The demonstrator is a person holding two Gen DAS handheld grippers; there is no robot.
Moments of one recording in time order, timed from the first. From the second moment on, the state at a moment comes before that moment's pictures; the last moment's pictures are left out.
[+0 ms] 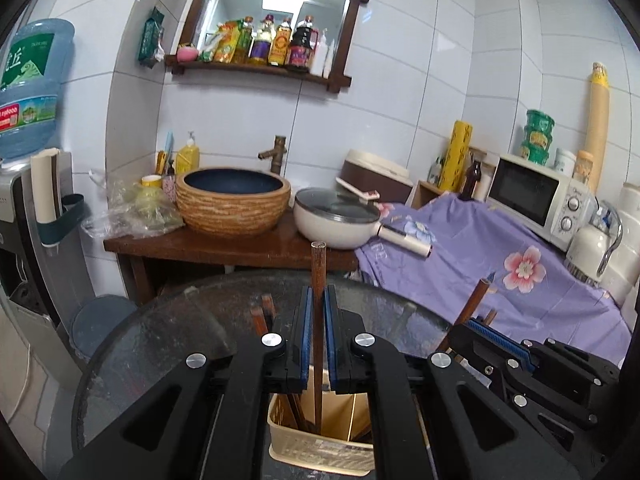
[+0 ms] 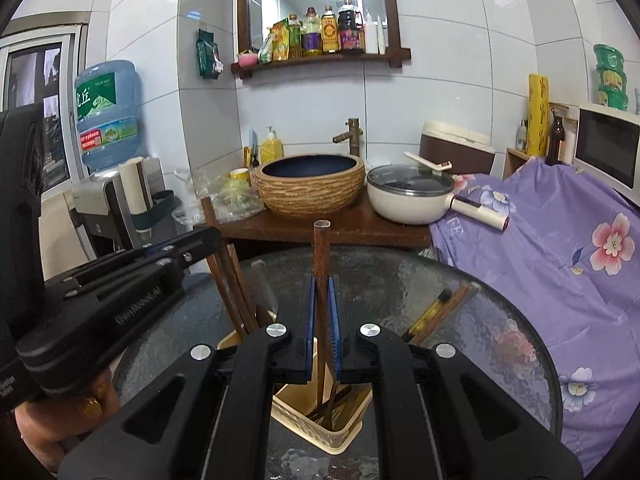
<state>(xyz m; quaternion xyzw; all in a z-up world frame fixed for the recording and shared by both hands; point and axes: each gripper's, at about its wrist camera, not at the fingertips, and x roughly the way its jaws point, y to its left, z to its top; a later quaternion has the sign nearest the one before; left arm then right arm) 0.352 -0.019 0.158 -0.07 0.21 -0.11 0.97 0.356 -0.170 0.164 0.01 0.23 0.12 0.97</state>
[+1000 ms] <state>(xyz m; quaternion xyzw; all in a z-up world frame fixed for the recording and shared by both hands) 0.257 0.014 0.145 -0.07 0.13 -0.11 0.98 0.257 -0.198 0.142 -0.01 0.14 0.08 0.99</state>
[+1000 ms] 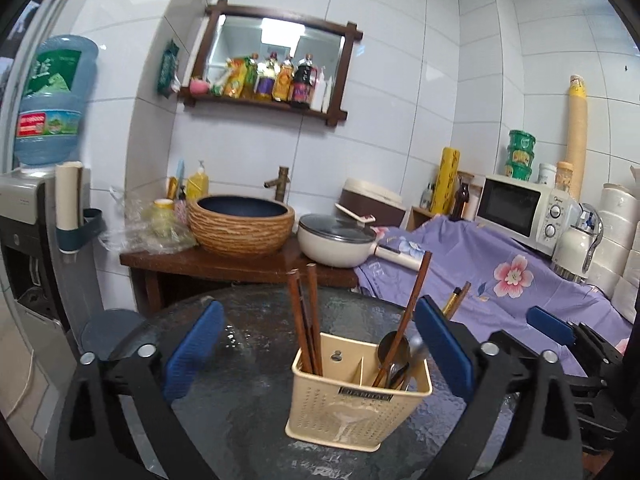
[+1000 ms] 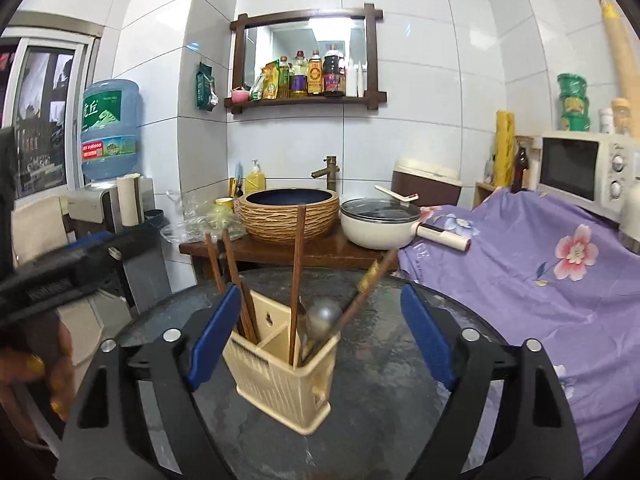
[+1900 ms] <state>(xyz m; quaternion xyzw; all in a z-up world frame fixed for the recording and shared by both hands) 0.006 0.010 0.013 -0.03 0.15 -0.09 0.99 -0.006 -0.198 0.010 -0.01 0.13 0.10 0.99</state>
